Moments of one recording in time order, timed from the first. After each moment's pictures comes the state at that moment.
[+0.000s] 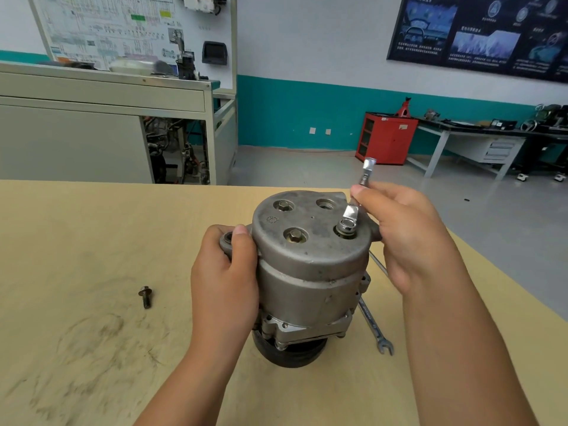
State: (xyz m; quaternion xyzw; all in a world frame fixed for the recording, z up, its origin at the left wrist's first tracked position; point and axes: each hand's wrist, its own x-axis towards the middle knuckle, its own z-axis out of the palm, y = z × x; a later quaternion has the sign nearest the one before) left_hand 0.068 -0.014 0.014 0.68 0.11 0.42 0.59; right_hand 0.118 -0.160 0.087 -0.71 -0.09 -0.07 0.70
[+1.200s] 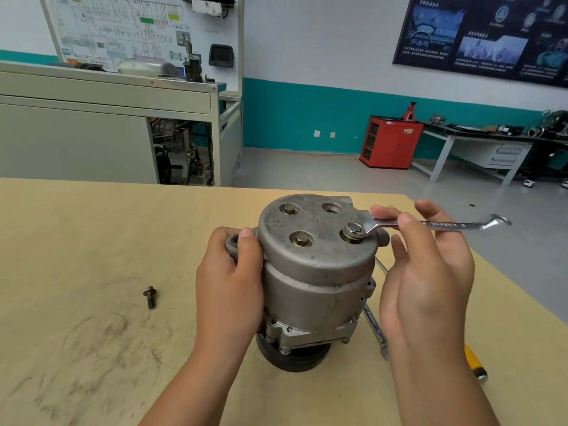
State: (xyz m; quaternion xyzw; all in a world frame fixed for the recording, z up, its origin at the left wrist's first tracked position) left_hand 0.068 -0.012 0.012 0.69 0.11 0.41 0.59; right_hand 0.093 -0.154 0.057 -0.47 -0.12 -0.22 0.85
